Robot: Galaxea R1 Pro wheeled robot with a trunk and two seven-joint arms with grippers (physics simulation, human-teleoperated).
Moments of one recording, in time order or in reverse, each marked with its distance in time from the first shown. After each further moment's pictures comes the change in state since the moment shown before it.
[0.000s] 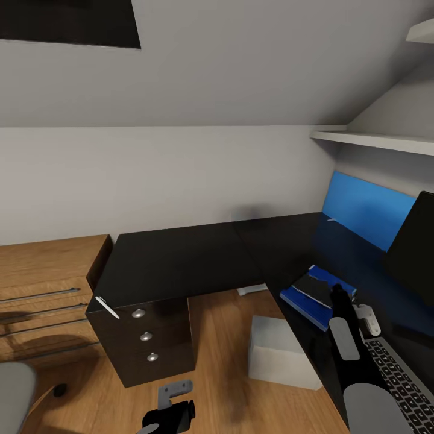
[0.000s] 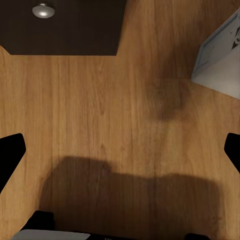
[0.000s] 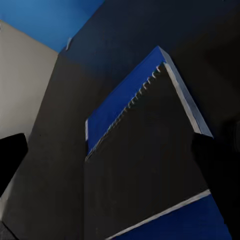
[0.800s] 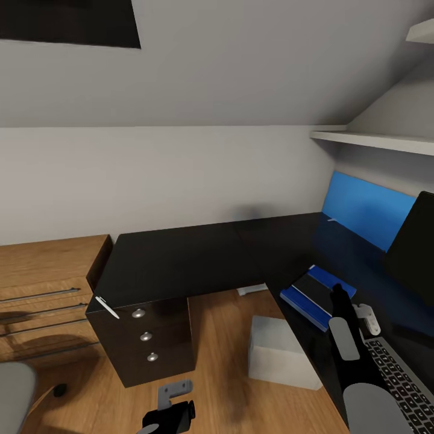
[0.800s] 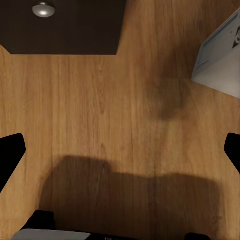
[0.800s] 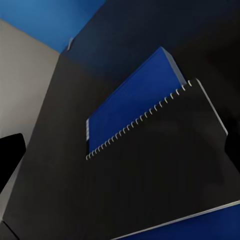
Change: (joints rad) left arm 0.000 0.000 0.000 0.003 0.001 0.000 0.000; right arm 0.000 0.001 0.001 -0.003 0.001 0.000 0.002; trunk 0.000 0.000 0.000
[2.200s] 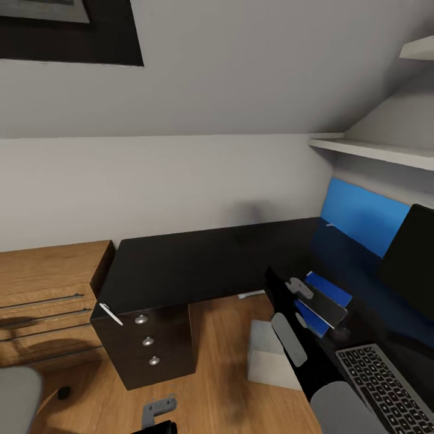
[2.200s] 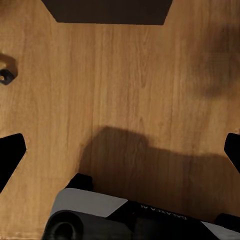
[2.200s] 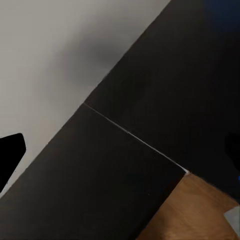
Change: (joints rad) left arm 0.000 0.005 0.079 0.174 -0.003 -0.002 -0.002; right arm 0.003 0.052 0.577 -0.040 0.076 -0.009 -0.062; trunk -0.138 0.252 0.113
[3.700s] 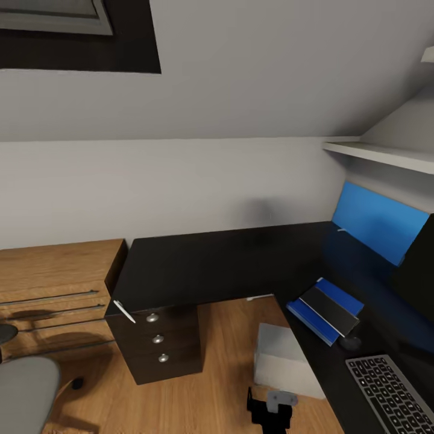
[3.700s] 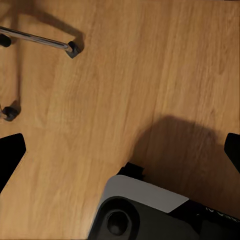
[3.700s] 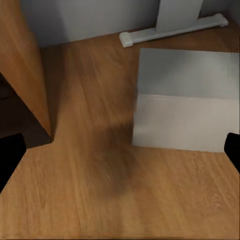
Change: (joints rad) left arm 0.000 -0.009 -0.012 0.490 -0.075 -0.402 -0.116; right arm 0.181 0.032 0.755 0.726 -0.052 -0.329 -0.053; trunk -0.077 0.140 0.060
